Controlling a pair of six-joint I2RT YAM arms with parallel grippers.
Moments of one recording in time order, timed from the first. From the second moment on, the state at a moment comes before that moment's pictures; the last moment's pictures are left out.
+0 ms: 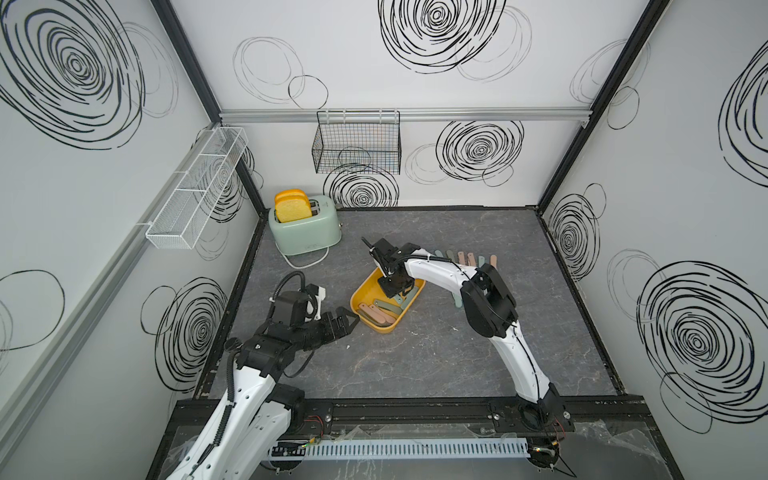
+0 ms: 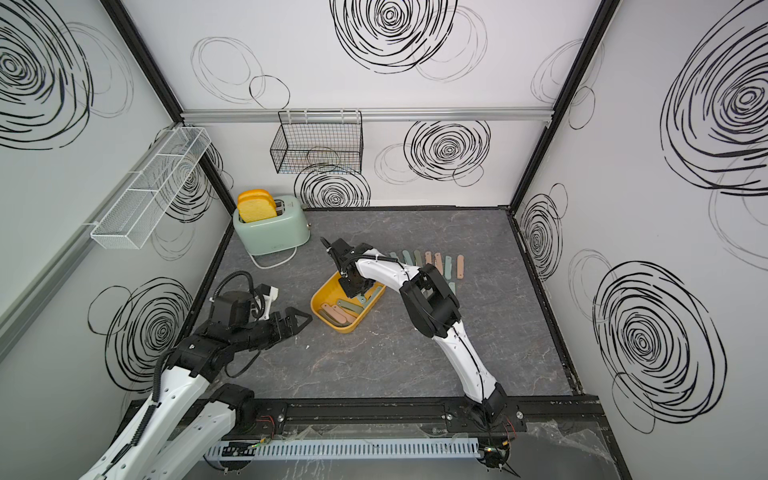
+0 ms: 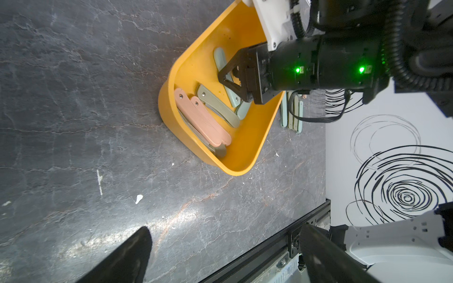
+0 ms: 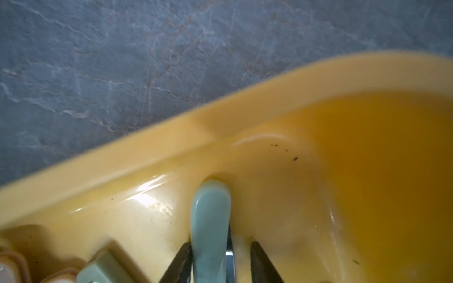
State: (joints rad) left arm -0.22 0.67 0.58 -0.72 0.48 -0.68; right arm 0.82 2.35 1.93 -0.91 0.09 0.22
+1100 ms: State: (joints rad) left arm -0.20 0.82 0.72 -0.67 0.49 -0.67; right arm 0.79 2.40 2.20 -1.07 0.04 0.22
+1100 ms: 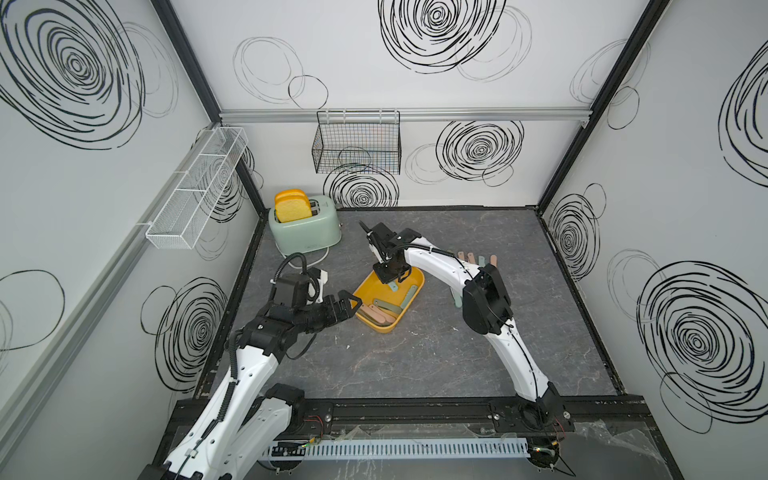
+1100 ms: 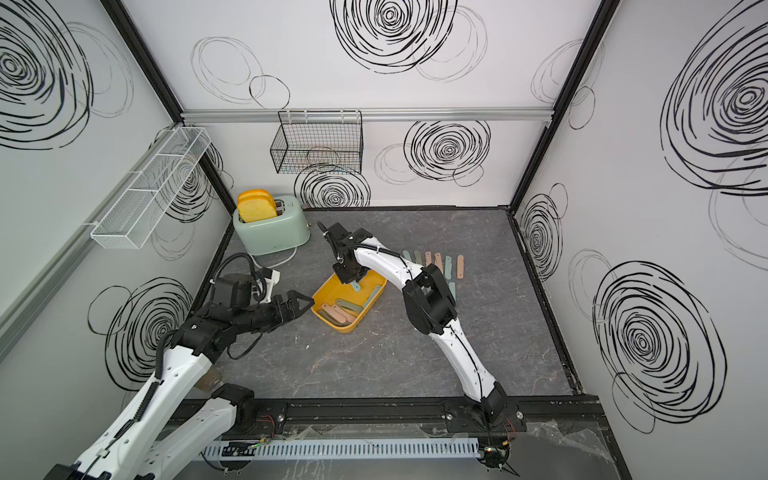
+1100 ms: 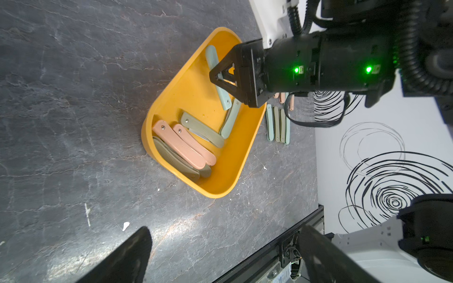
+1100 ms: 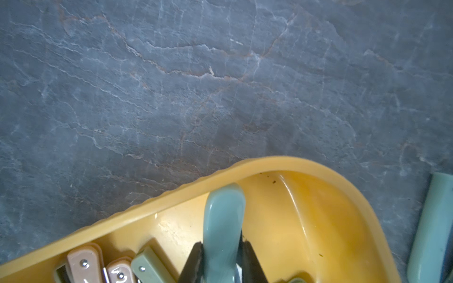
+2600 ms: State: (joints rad) left arm -0.64 1.37 0.98 -0.37 0.40 -0.72; right arm 0.47 1.92 1.40 -0.79 -0.06 0.26
